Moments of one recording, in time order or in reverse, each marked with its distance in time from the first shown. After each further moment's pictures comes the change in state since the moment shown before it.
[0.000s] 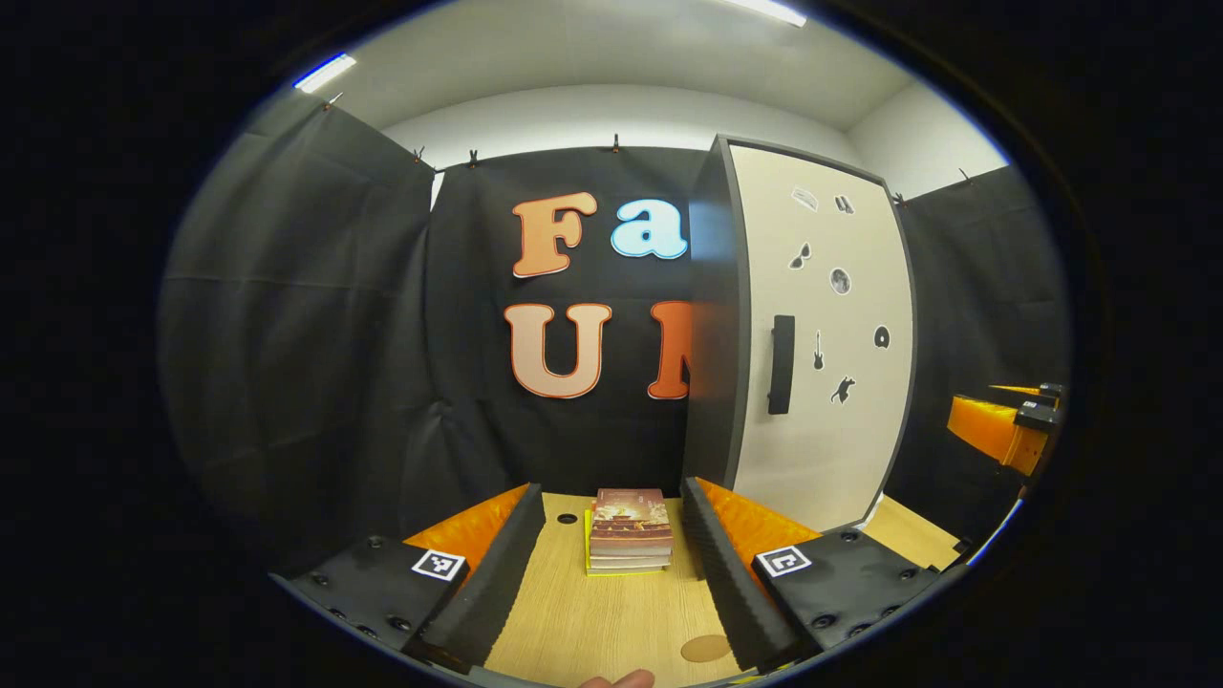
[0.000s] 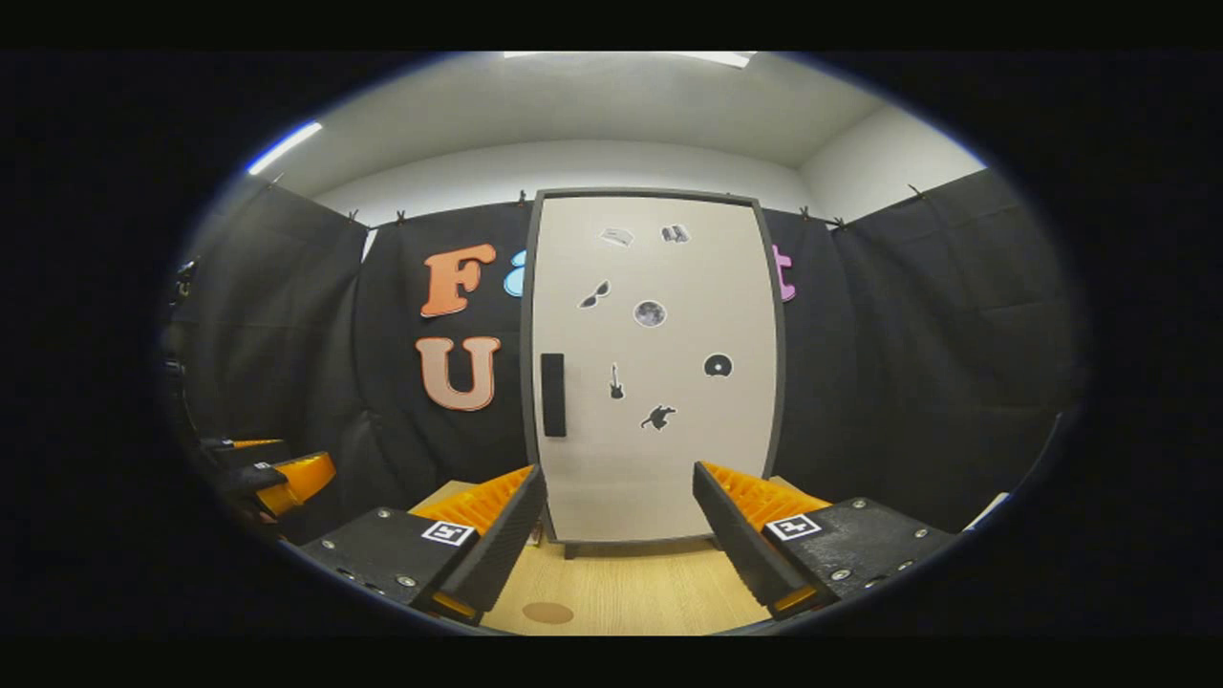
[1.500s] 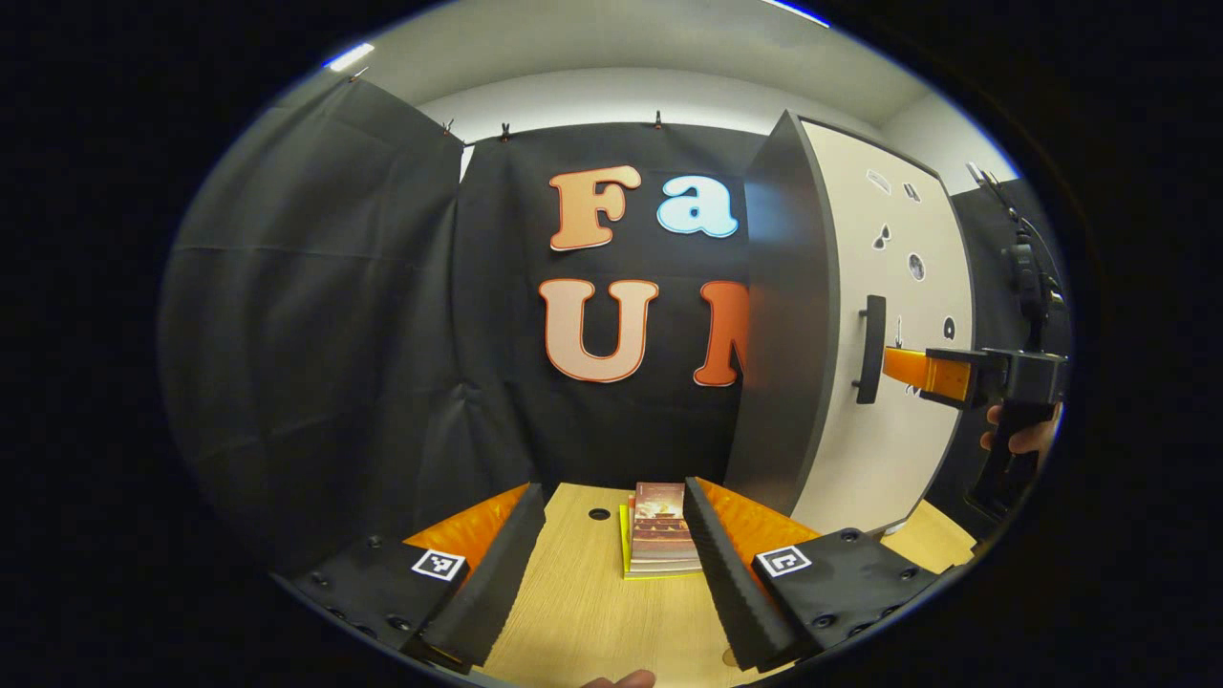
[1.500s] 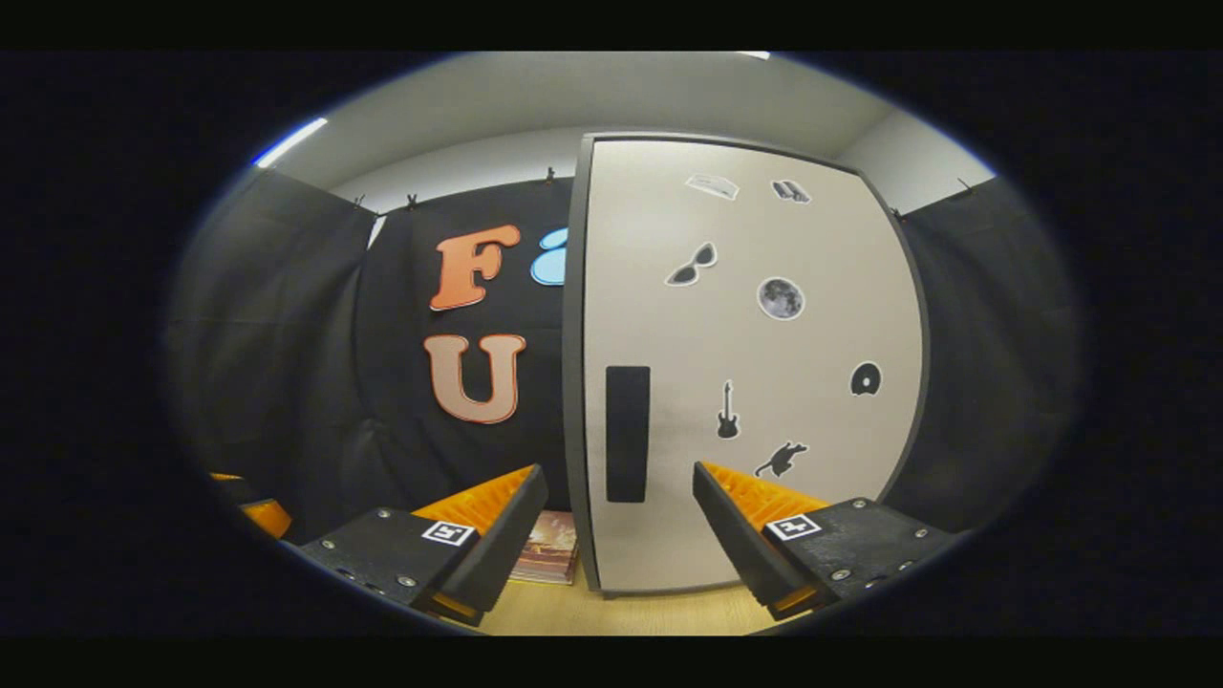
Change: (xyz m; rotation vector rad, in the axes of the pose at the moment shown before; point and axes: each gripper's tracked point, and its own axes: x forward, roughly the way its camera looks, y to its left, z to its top) left arm 0.070 0.083 -0.032 -0.030 0.057 0.075; right arm 0.197 0.088 0.005 -0.014 0.011 0.079
